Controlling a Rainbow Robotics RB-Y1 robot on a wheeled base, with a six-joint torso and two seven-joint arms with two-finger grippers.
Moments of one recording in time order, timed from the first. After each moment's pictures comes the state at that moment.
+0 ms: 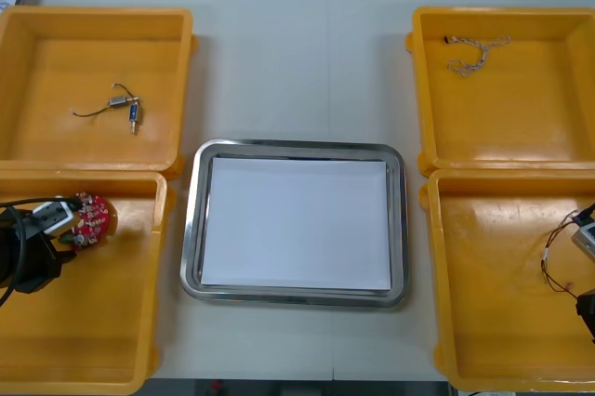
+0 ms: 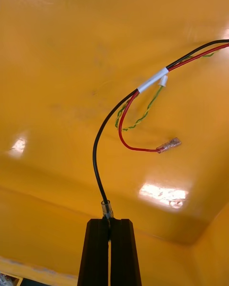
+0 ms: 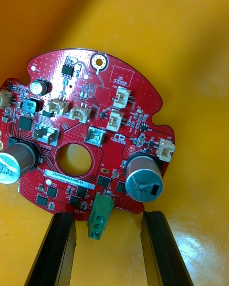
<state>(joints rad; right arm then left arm) 0.32 -0.70 -0.31 -2.29 -0.81 1.64 1.78 0.20 0.74 0.18 -1.88 0.92 1.10 -2.52</state>
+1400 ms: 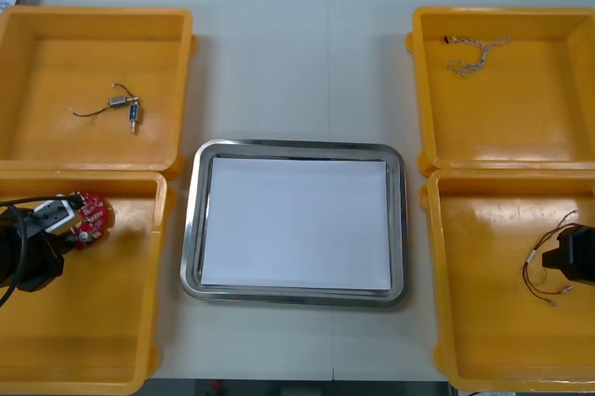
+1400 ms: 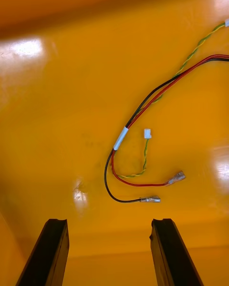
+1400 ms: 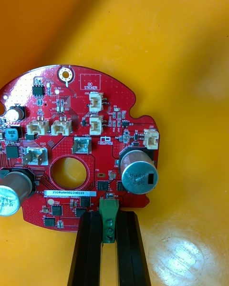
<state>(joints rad) 0.09 -0.64 -0.31 -2.21 -0.78 1.76 1.22 0.20 0.74 0.18 -1.88 0.93 1.09 -2.52</state>
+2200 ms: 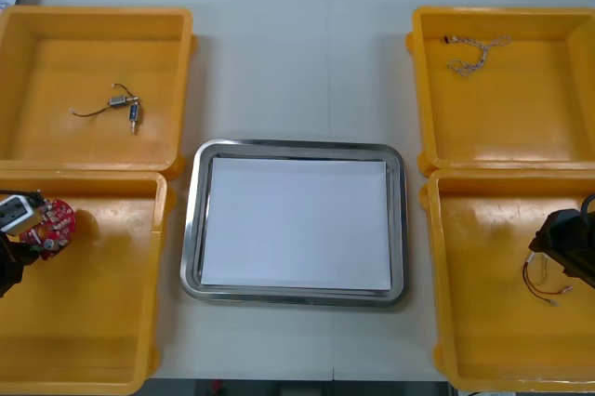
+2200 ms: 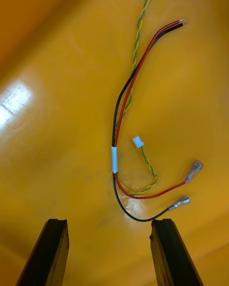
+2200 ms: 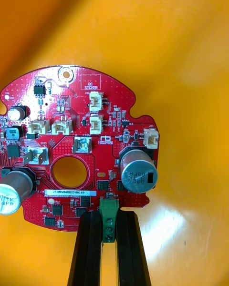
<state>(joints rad) 0.05 -0.63 -0.20 -2.15 -0.66 1.71 0.71 0.20 0.74 0.36 -1.88 1.01 1.33 -2.53</state>
